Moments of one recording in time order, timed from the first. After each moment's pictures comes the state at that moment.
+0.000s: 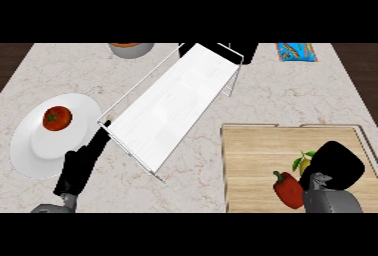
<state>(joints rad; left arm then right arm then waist) -0.02 0.31 -0.19 -1.35 0.08 0.04 0.02 -0.10 -0.08 -0.03 -1.52 1.38 0.29 1.06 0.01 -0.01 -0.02</state>
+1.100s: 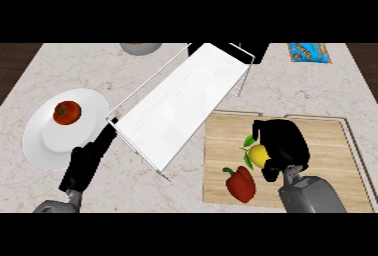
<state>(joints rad) -0.04 0.28 -0.20 -1.38 0.05 0.01 0.06 -0.21 -0.13 0.25 -1.59 1.25 0.38 0.36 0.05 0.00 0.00</state>
